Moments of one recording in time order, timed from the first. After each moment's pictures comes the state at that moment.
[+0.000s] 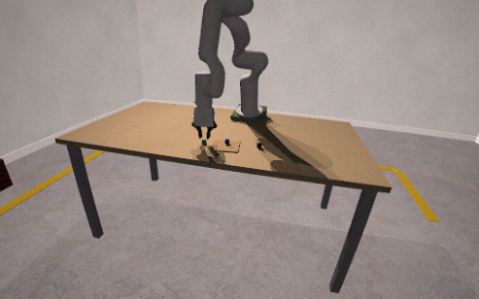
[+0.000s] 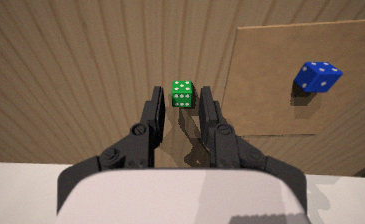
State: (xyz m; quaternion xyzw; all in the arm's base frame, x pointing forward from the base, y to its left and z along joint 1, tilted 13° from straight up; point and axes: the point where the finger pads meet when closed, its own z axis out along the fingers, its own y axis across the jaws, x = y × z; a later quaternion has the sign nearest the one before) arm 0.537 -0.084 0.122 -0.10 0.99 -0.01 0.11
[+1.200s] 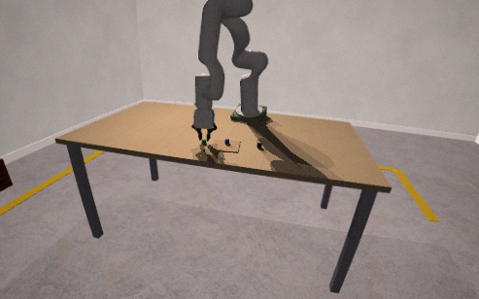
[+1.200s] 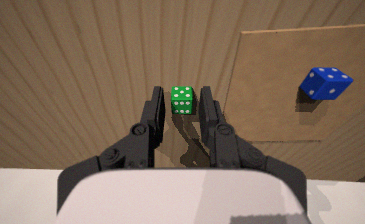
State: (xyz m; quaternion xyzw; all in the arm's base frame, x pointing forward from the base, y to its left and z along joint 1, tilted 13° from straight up) arm 0.540 -0.084 0.112 -0.10 0.99 -0.01 0.11
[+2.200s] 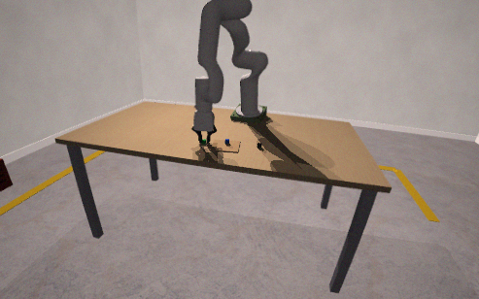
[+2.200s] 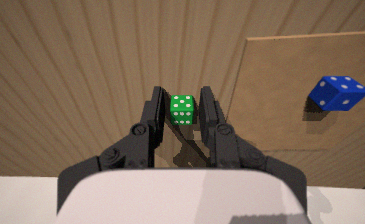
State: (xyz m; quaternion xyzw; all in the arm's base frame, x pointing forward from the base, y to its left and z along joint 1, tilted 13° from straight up) arm 0.543 -0.084 0.099 -0.10 0.99 -0.01 0.11
